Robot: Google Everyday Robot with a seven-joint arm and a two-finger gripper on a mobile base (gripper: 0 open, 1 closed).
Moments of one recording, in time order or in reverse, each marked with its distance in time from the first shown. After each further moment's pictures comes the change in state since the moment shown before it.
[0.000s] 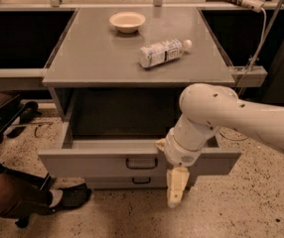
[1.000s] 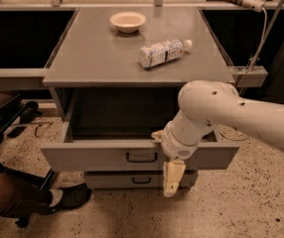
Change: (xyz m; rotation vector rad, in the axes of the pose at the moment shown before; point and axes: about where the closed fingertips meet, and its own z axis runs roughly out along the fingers) arm -0.003 -0.027 -0.012 0.115 0.003 -0.031
